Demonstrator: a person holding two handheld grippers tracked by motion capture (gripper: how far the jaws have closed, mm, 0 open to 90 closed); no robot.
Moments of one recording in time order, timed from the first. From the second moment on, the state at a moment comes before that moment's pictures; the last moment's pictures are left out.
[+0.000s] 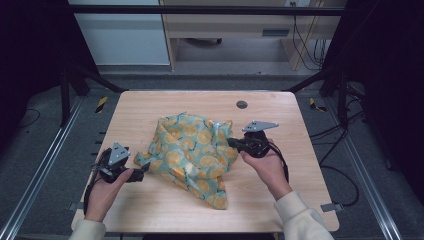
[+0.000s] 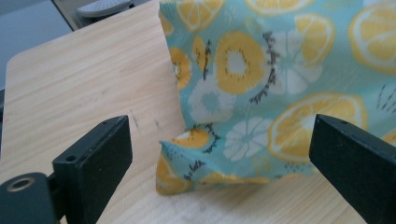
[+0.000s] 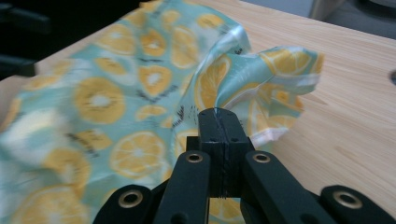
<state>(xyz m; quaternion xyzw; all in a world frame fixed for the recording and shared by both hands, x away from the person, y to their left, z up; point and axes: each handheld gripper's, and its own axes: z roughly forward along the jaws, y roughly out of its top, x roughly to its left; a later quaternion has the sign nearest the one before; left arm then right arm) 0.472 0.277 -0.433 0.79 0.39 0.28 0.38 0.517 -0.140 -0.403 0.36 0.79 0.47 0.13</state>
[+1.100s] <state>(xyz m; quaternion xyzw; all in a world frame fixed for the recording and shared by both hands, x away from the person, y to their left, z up) 0.591 0.199 -0.393 0.85 0.32 0.28 0.32 0.495 -0.112 -0.388 0.31 0.80 0.50 0.10</state>
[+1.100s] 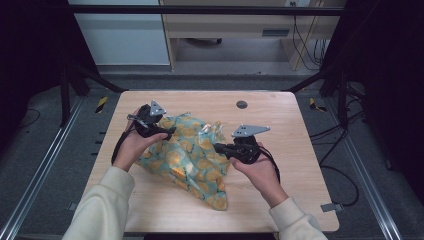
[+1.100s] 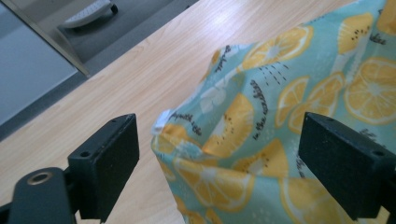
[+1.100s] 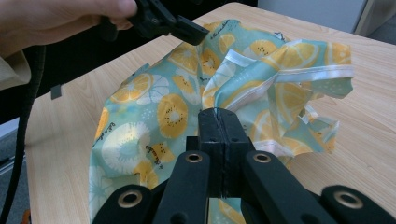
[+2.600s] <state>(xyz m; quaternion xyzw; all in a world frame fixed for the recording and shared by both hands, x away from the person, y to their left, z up) 0.580 0.230 -0.407 0.82 0.39 0.24 0.34 0.516 -0.177 -0.380 0.37 0.78 0.47 0.16</state>
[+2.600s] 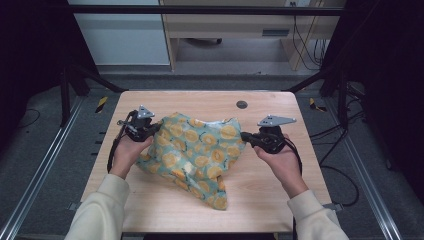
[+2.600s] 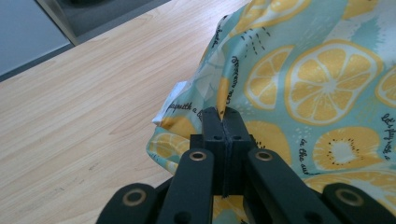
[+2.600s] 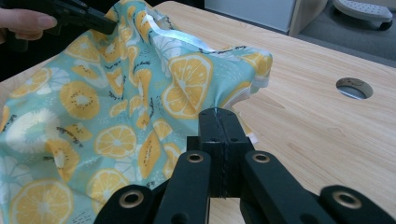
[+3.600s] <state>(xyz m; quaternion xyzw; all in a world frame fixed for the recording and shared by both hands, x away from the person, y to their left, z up) 0.540 0.252 -0.392 0.78 0.39 0.28 0.40 0.507 -0.177 -0.365 0.36 0.76 0.51 0.18</state>
